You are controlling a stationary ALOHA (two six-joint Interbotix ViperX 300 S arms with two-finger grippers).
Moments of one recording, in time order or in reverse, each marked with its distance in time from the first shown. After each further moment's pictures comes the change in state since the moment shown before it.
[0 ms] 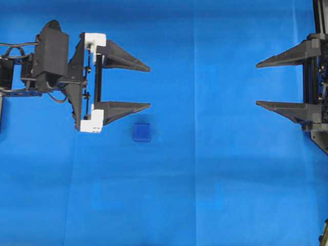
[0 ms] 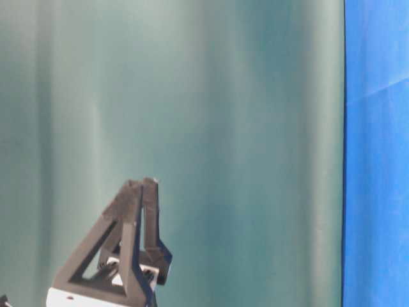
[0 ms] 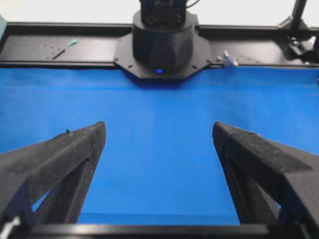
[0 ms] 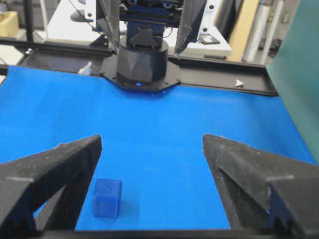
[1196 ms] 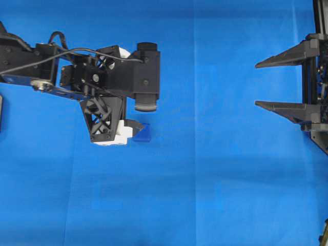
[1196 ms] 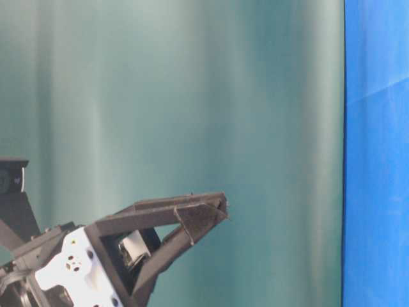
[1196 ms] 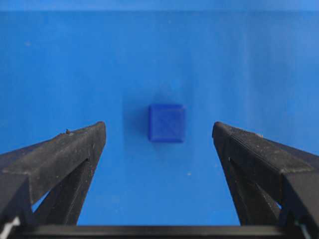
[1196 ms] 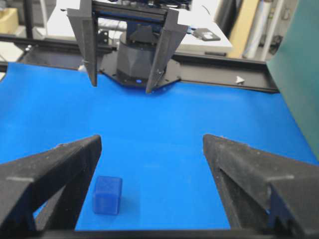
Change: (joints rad) left arm -0.048 0.210 -0.523 0.000 1.180 -0.051; right arm -0.002 0.006 0.000 -0.002 0.003 0.000
